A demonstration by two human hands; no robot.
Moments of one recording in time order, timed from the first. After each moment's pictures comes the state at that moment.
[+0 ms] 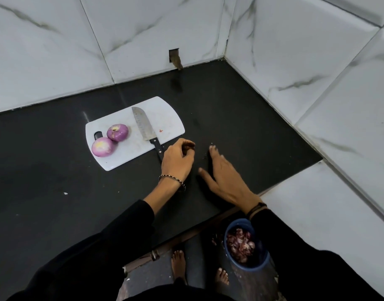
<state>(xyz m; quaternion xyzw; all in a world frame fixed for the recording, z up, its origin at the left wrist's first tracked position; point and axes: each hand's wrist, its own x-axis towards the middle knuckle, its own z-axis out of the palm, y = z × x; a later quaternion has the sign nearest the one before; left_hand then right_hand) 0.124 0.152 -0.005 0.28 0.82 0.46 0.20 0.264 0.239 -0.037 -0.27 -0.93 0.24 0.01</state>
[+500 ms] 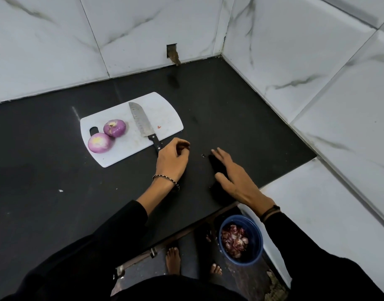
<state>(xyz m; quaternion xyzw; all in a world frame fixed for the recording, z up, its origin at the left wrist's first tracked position) 0.116 0.137 -0.014 0.29 0.80 0.48 0.21 0.299 0.245 -0.027 -0.26 -0.90 0.35 0.03</state>
